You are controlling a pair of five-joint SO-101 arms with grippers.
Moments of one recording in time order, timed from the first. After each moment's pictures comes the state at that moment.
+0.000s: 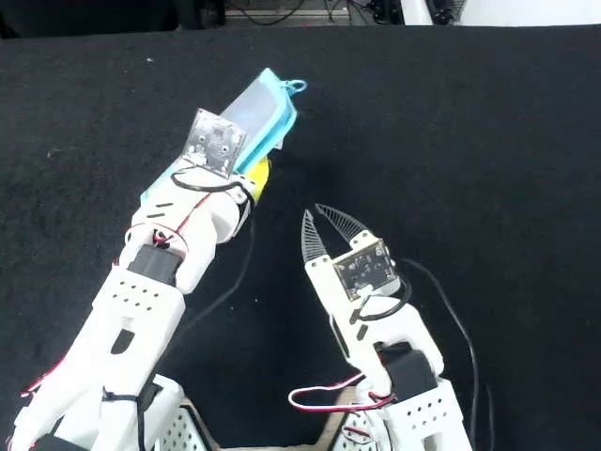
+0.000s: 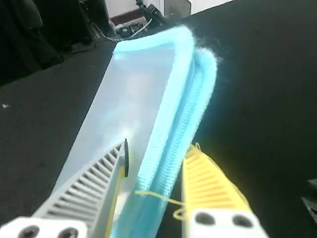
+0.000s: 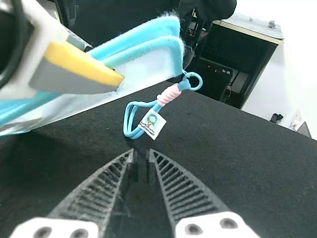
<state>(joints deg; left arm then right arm) 13.9 -41.9 54.0 16.8 -8.9 -19.9 -103.1 96.7 27.4 13.5</state>
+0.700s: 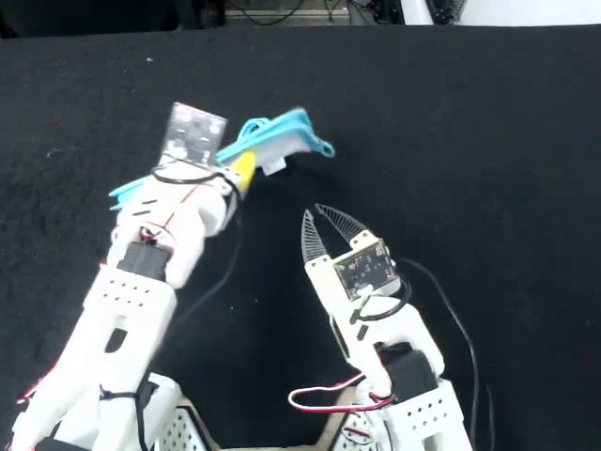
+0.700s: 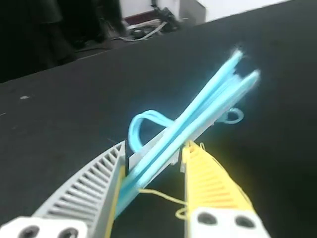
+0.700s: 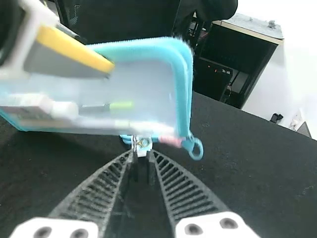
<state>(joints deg) 8.6 -41.6 53.9 16.7 -7.5 -19.9 -103.1 96.7 27.4 13.5</state>
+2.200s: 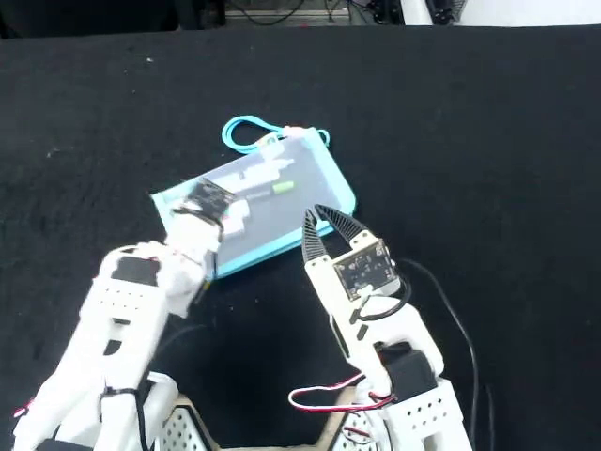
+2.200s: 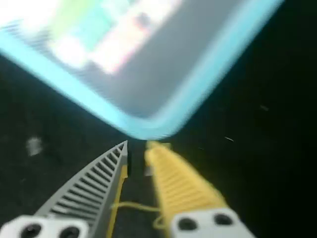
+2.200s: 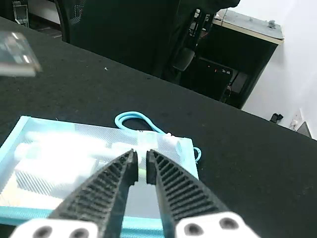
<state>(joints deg) 5.5 -41.5 63.8 54.0 -22.9 -19.9 -103.1 96.7 27.4 13.5</state>
